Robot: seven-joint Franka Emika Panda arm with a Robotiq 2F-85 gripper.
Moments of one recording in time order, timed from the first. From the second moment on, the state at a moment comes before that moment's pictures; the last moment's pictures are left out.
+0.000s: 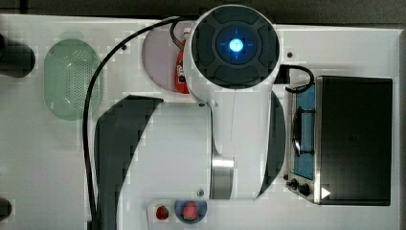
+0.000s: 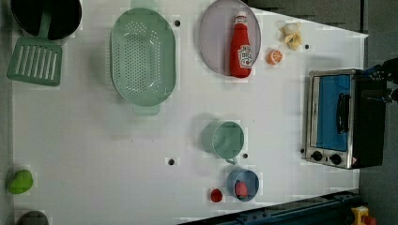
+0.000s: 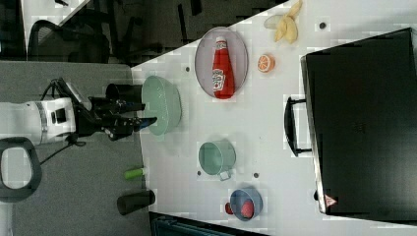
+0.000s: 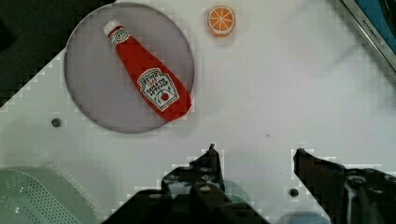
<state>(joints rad) -0.02 -0.03 0.01 -1.79 0.01 0.21 -0.06</state>
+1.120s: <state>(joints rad) -0.11 0.02 0.12 -1.94 0.00 0.37 -0.05</state>
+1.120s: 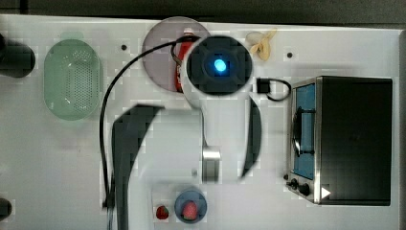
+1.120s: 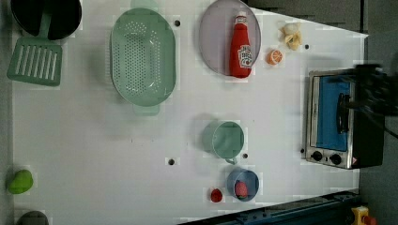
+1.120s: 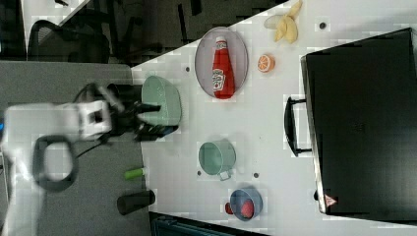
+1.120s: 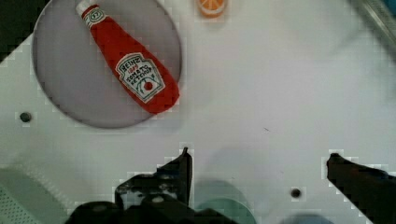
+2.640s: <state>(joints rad) -0.07 0.71 0.15 -1.65 -0.01 0.75 -0.68</state>
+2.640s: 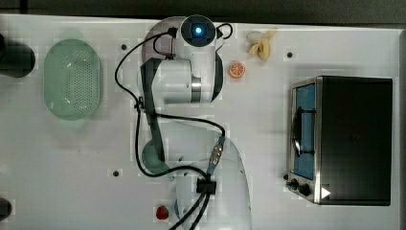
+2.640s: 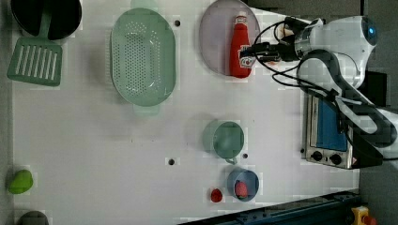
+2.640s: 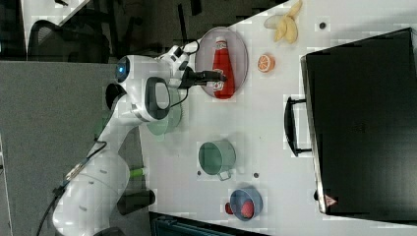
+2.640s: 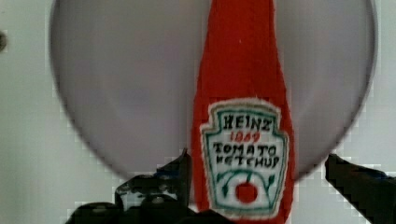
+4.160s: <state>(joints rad) -0.05 0.79 0.14 -1.59 -0.08 0.82 -0.69</state>
